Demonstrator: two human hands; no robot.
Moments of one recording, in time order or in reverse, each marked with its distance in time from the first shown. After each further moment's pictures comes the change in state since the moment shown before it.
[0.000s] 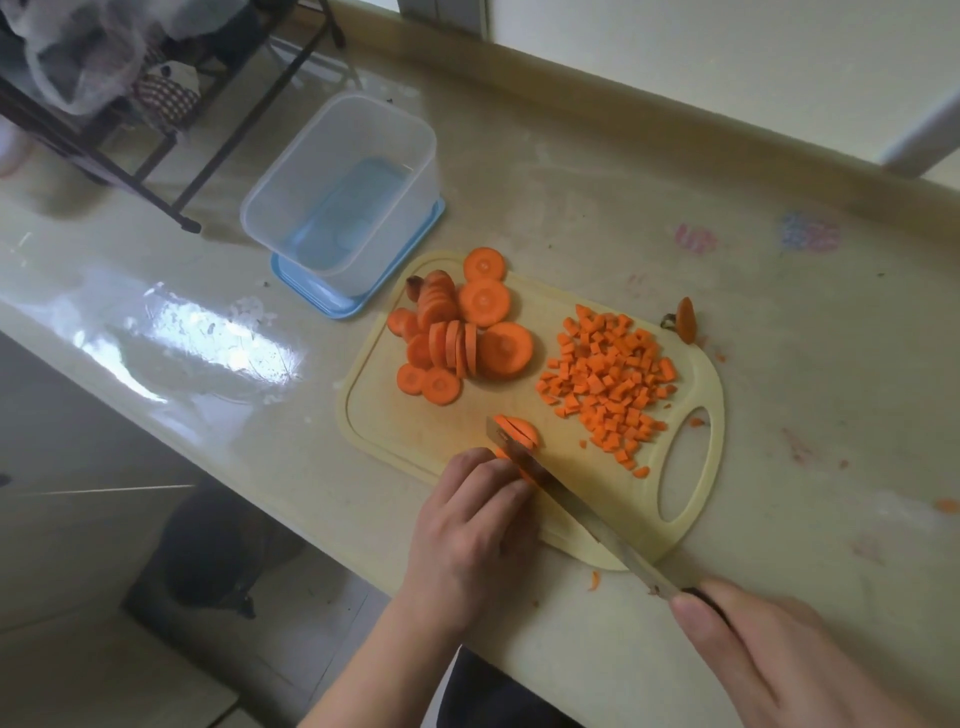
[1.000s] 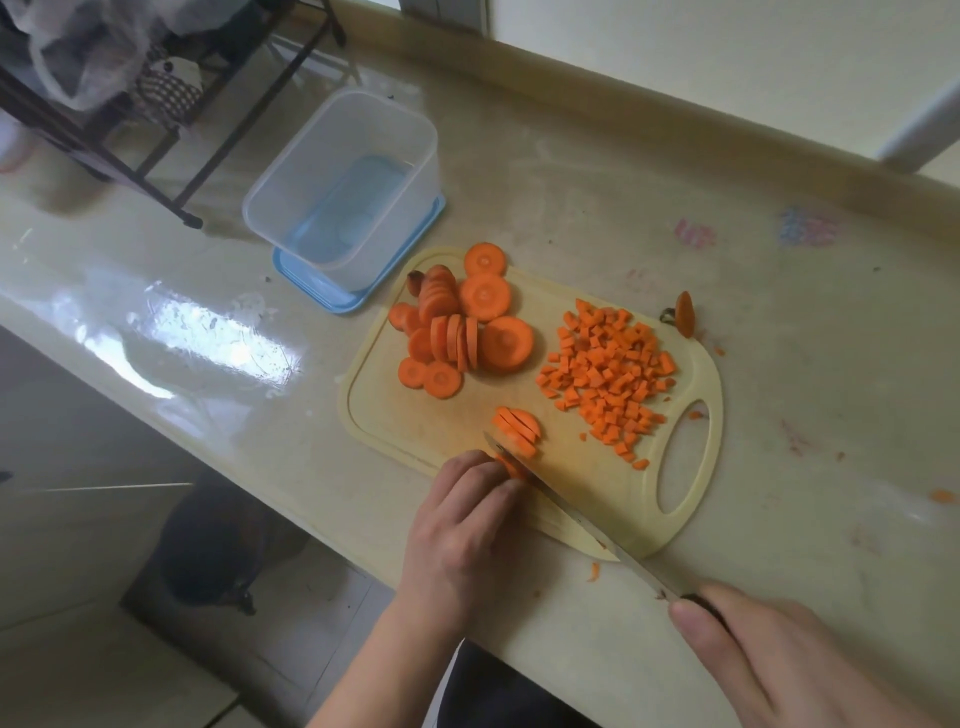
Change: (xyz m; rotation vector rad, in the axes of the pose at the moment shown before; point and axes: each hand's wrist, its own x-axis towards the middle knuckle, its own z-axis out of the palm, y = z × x) left_hand -0.015 -0.005 -0.002 -0.010 -0.023 -0.031; right_hand -0.005 0.002 -0.004 -0.090 -0.181 0.063
